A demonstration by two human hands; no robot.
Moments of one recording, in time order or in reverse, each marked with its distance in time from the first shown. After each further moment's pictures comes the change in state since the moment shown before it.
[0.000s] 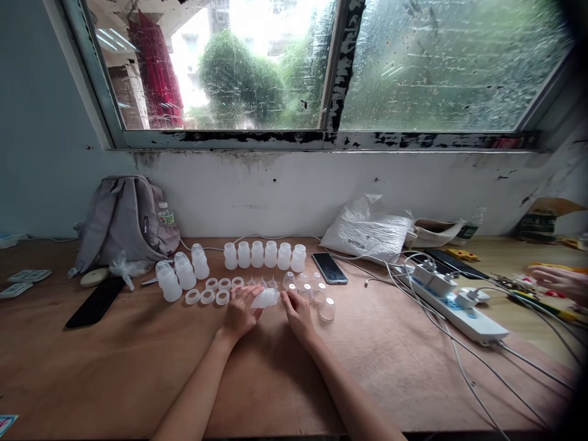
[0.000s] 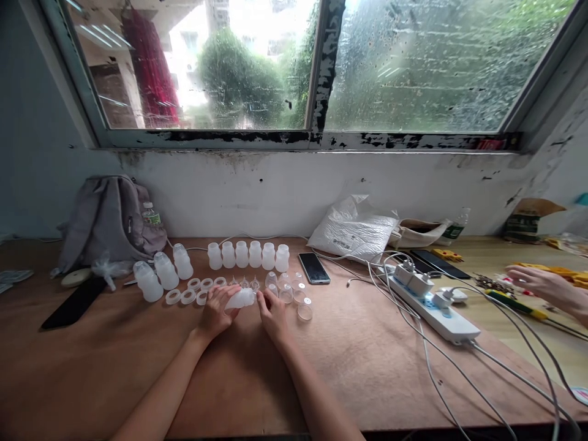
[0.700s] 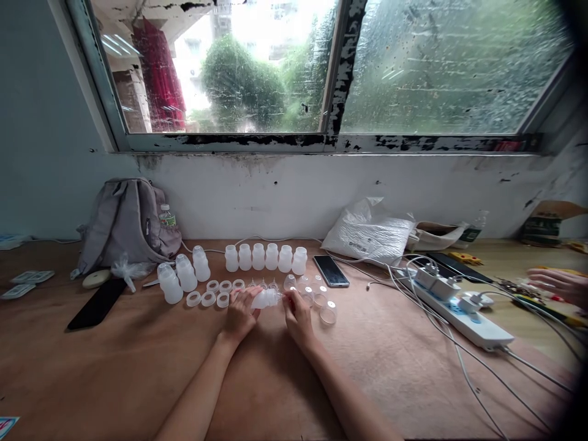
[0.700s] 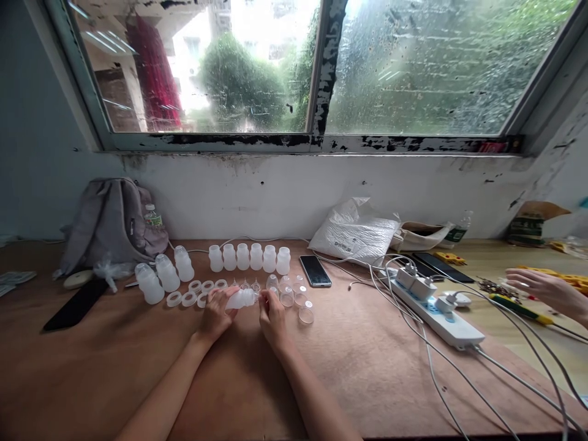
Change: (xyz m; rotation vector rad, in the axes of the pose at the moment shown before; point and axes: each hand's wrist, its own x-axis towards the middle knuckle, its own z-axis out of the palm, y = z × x) left_hand 0.000 0.000 0.002 0.079 0.031 -0.037; right_hand -0.003 -0.002 0.004 -0.083 0.043 -0.078
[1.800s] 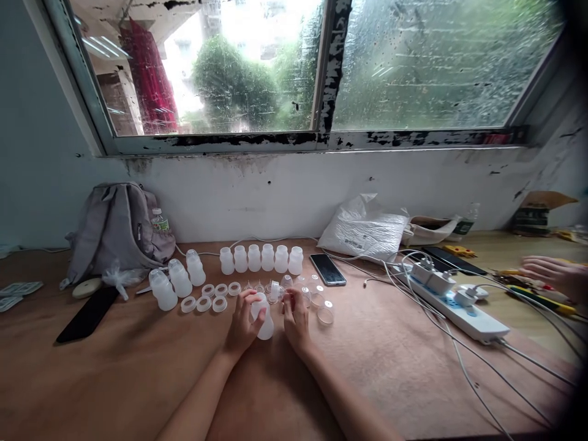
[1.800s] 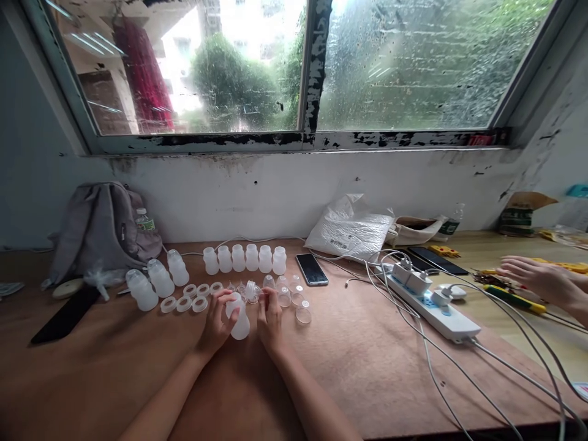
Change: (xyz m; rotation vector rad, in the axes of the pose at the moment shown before) left_hand 0.003 0.026 -0.002 -0.439 0.148 -0.163; right_hand -0.002 0.005 0.008 0.144 0.157 0.168
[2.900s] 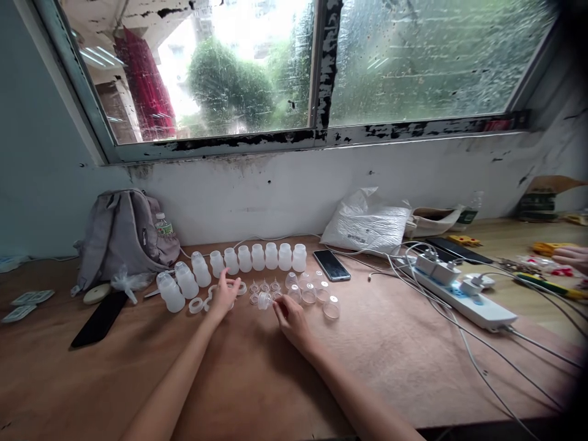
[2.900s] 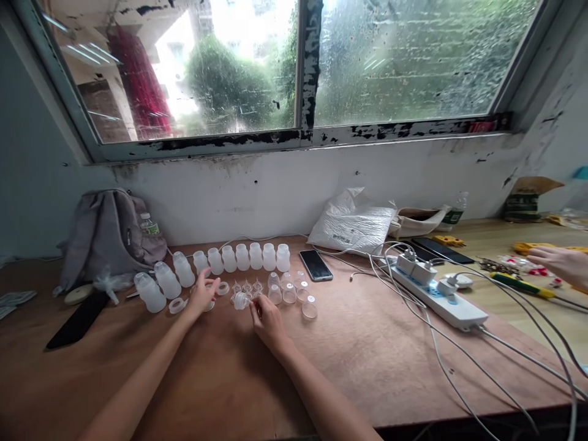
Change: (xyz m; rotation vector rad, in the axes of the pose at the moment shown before) left_hand 0.052 -0.052 -0.043 0.027 -0.131 -0.639; right_hand -0.009 -0.003 0.007 -0.234 -0.263 -0.235
